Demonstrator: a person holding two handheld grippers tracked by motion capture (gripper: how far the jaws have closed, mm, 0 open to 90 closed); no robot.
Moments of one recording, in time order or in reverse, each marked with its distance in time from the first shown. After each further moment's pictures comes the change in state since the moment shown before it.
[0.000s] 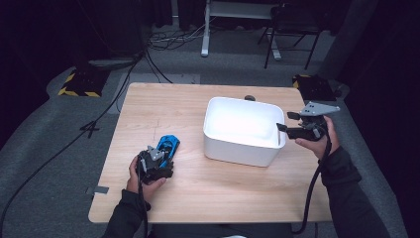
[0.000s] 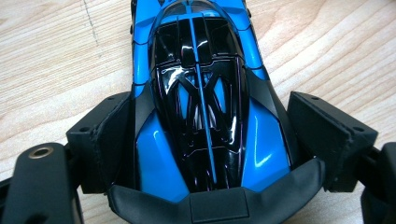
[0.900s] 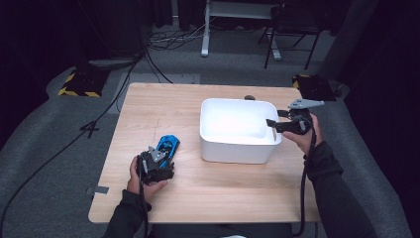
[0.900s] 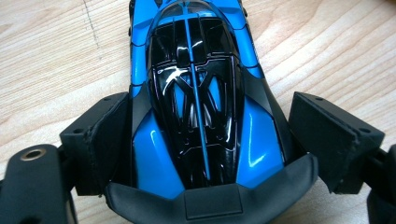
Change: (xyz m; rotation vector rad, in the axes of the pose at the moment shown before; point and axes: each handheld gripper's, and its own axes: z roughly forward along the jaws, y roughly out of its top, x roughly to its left) left arm -0.005 -0.001 -0.002 0.003 0.016 0.016; right arm -0.009 0.000 0.045 0.007 0.019 0.114
